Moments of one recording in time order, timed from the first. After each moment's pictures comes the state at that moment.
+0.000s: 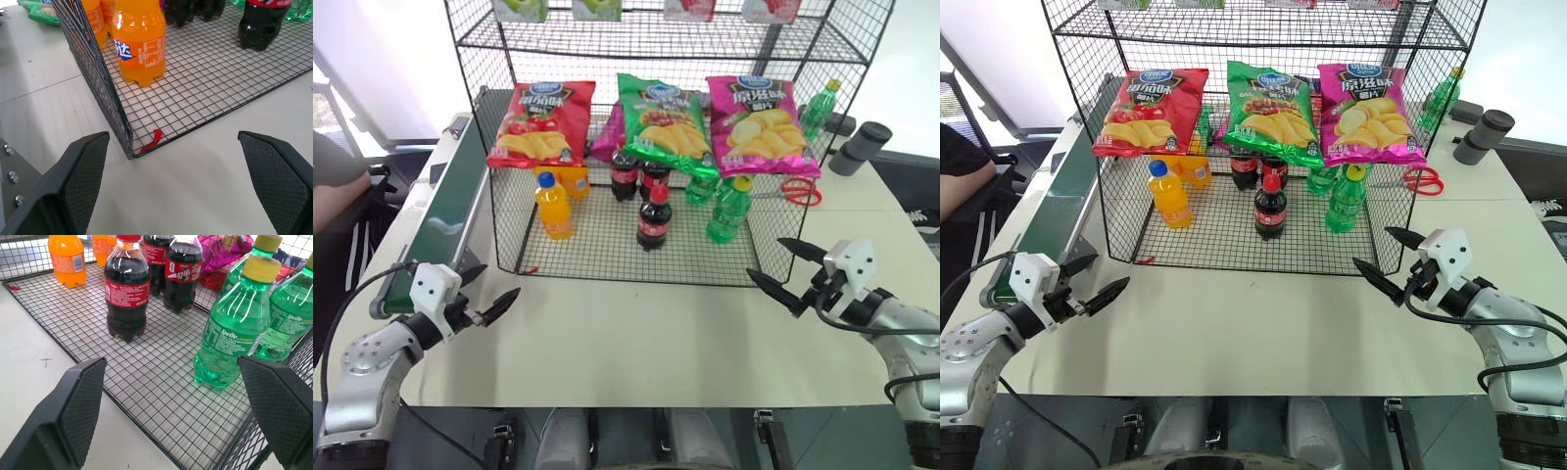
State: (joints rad) left arm 0.11 0.62 0.29 -0.06 -0.40 0.14 -0.81; right arm 0.04 -0.68 -0.30 -0.15 0.44 0.15 0.85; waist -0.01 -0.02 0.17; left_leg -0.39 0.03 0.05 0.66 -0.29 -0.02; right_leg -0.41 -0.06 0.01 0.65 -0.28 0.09
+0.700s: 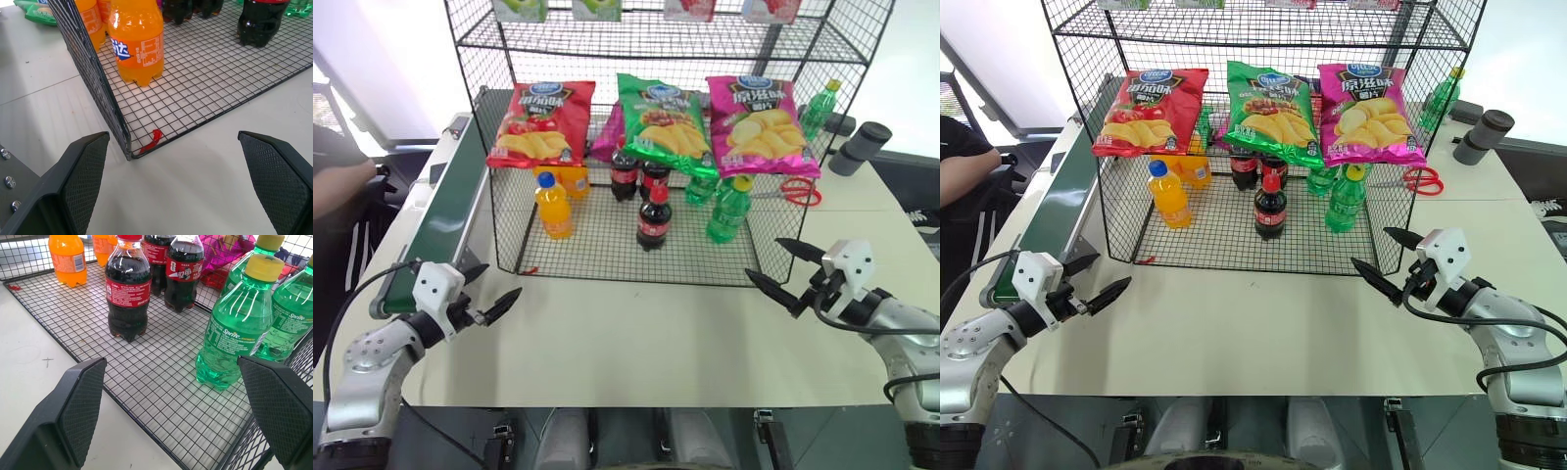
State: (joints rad) left arm 0.10 0.62 0.29 -0.06 -0.38 0.14 -0.79; right arm 0.04 -0.67 -0.30 -0.15 0.43 0.15 0.85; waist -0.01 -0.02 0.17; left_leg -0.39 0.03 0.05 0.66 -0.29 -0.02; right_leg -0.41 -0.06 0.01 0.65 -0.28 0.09
